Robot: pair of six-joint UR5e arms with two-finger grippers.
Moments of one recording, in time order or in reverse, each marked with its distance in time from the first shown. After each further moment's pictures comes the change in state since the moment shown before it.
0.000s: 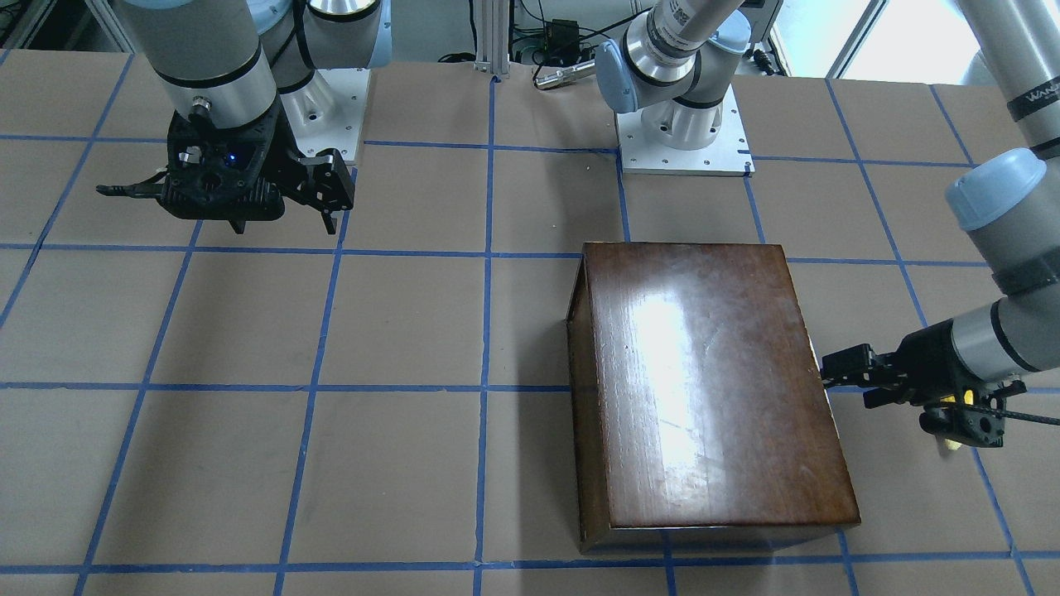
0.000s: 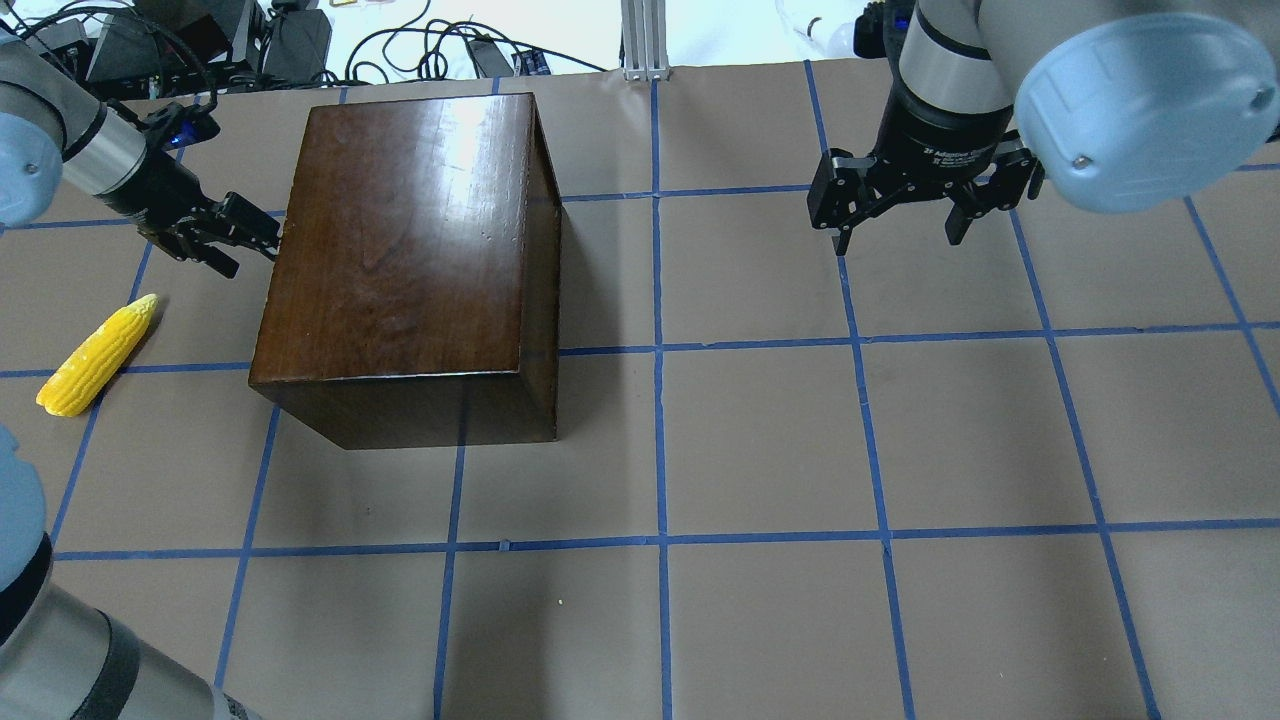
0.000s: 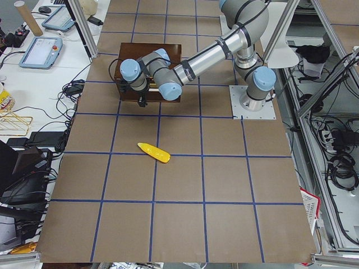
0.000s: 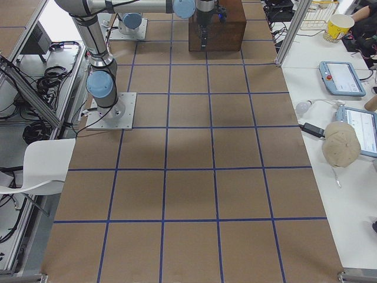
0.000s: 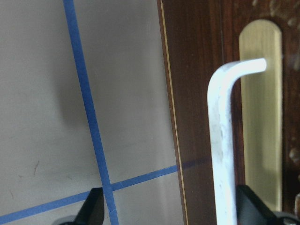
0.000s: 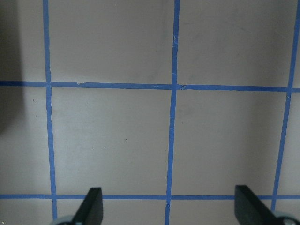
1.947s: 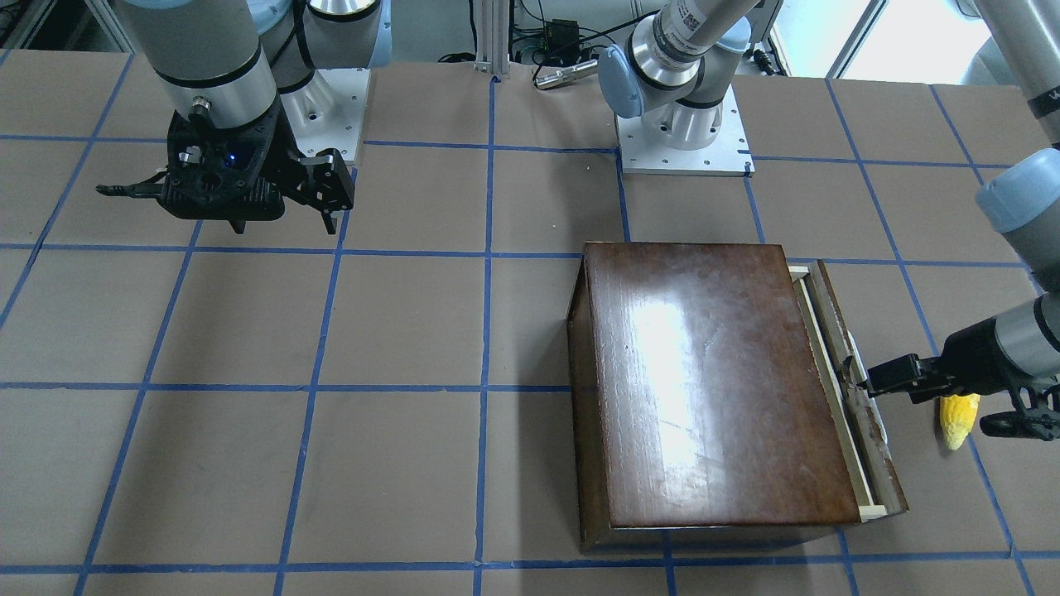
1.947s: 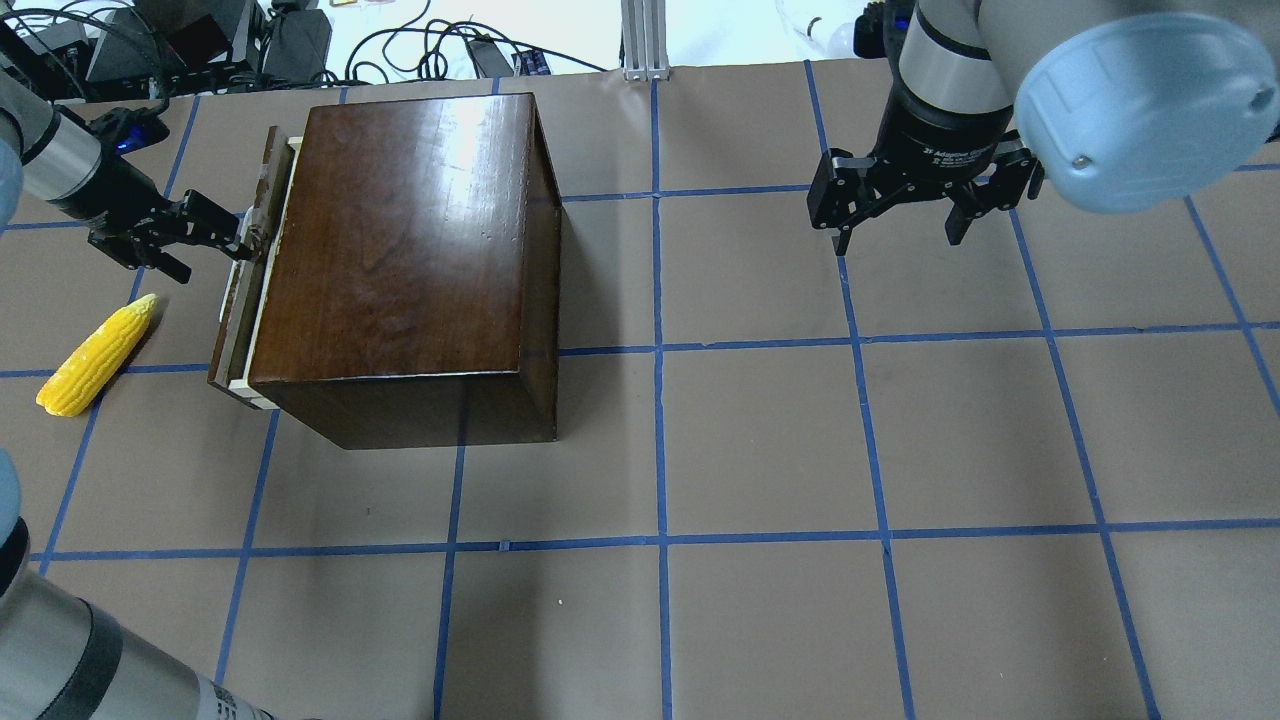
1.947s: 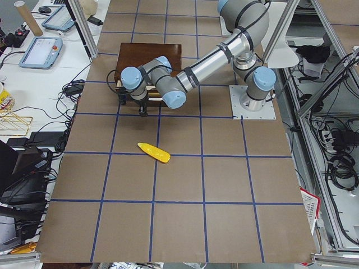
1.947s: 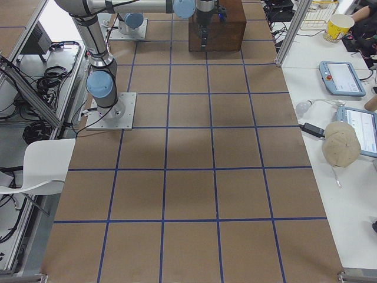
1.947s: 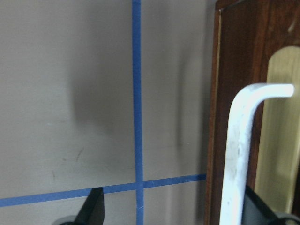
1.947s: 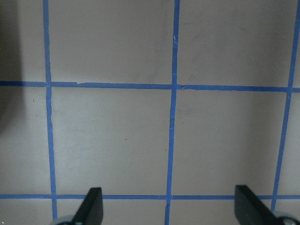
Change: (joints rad) left arm 0.077 -0.008 0.009 0.053 0.058 -0.119; right arm 0.000 0.000 0.000 0.000 0.000 0.000
